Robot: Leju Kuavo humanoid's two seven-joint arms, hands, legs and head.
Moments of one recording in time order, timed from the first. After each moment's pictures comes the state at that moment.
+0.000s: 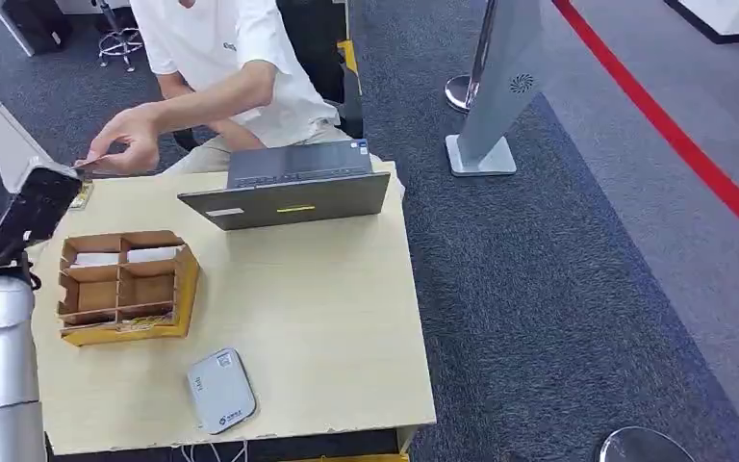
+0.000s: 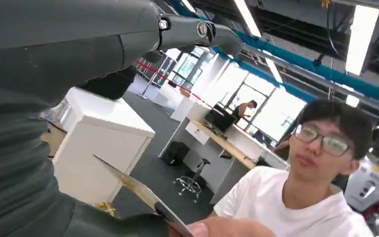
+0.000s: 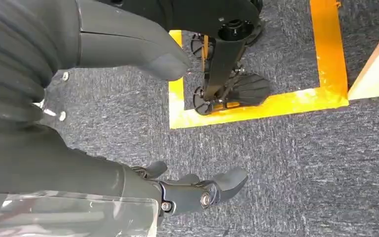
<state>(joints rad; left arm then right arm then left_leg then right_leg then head) -0.63 0.11 0.02 -1.24 -0.71 0.15 -0.22 -0.07 -0.03 0.38 -0.18 -0.49 -0.16 -0.13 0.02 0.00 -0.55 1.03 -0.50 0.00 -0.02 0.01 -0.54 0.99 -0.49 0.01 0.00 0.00</state>
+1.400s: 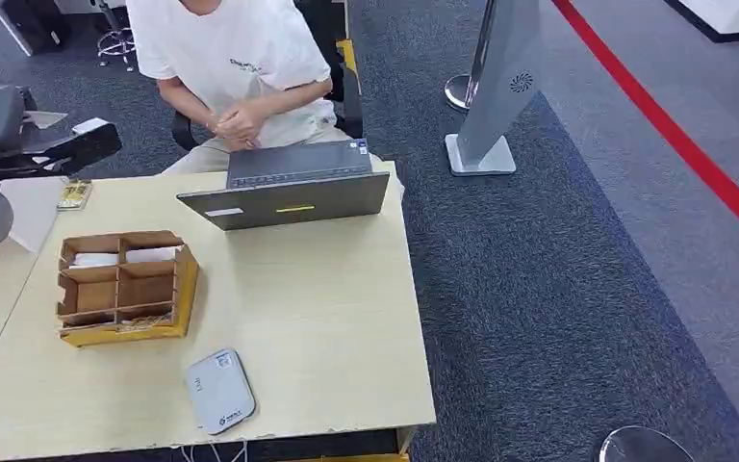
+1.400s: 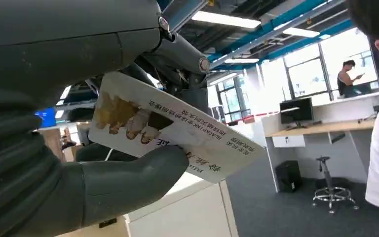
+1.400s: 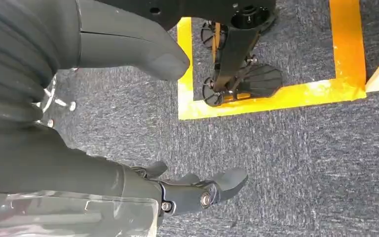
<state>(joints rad) -1.04 0.33 -0.43 -0.76 -1.07 0.05 0.06 -0.07 -0.03 0.41 -0.17 -0.47 -0.19 -0.11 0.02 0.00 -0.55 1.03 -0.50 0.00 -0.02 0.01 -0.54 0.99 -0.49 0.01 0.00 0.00</state>
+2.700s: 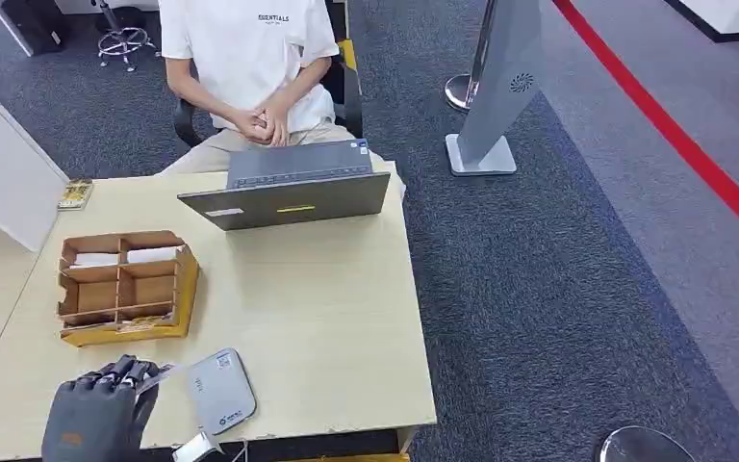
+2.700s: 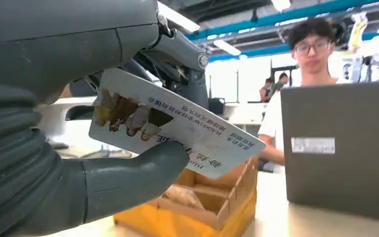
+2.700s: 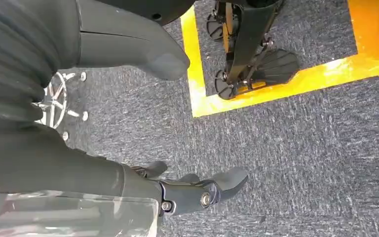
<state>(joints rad) 0.28 0.29 -0.36 -1.81 -1.16 0.42 0.04 -0.03 -0.01 0.40 -0.16 -0.53 -0.27 -0.10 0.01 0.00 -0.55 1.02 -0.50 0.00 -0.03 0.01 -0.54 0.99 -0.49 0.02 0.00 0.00</state>
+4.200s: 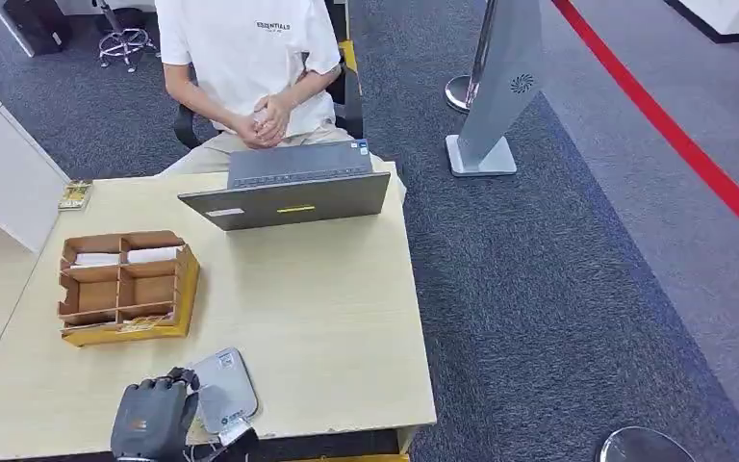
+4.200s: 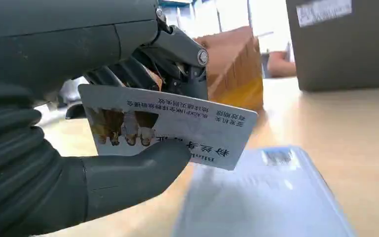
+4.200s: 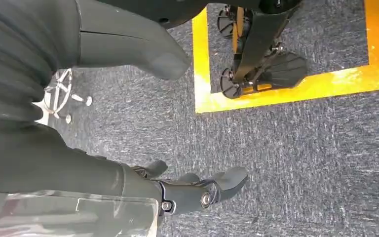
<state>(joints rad) 0.15 0.20 -0.40 -1.47 -1.18 0.39 0.08 -0.04 -0.01 0.45 -0.16 -0.49 -0.25 -0.09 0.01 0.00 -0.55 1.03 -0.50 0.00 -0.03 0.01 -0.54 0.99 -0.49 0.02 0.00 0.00</state>
